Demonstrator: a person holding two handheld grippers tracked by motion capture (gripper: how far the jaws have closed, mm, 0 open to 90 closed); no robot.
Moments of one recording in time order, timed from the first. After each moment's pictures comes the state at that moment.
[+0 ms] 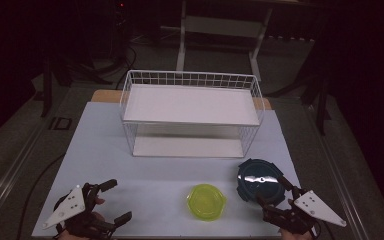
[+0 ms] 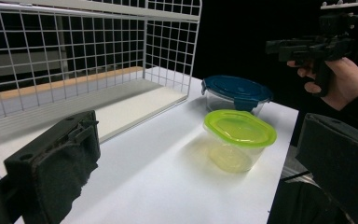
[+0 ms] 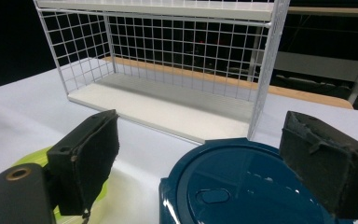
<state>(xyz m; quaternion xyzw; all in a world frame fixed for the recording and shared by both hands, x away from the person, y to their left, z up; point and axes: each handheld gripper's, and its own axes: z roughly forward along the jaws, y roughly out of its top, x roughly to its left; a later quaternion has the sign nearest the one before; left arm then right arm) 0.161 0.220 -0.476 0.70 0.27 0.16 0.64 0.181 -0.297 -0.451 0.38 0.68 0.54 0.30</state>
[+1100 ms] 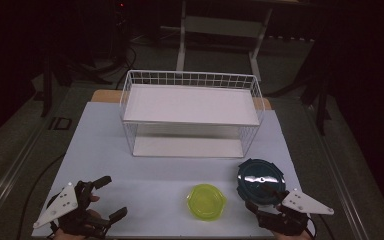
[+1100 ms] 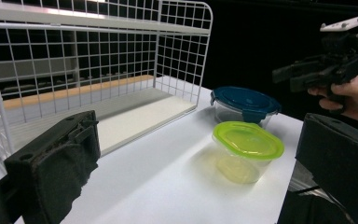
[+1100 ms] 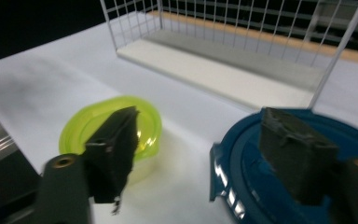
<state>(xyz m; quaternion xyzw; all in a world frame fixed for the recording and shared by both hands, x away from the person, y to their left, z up) 0.161 0.229 -0.468 0.69 0.29 0.17 0.64 0.184 -0.285 -0.452 0.36 0.76 0.50 0.20</state>
